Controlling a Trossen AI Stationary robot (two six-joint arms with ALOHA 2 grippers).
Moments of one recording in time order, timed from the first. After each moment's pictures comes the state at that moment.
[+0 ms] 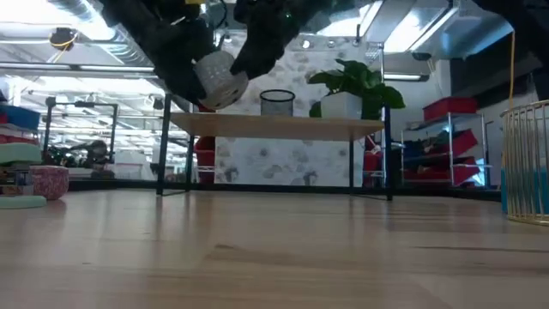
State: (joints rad) left arm 0.34 1.18 0.89 -0.53 0.11 0.18; right arm -0.19 2.08 2.02 -0.78 -0.20 -0.31
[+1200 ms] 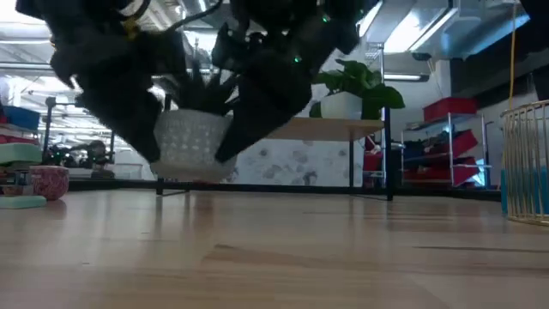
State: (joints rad) left arm -0.36 1.46 0.73 -0.32 -0.39 -0.59; right arm 0.10 2.10 1.48 -0.24 -0.06 -0.11
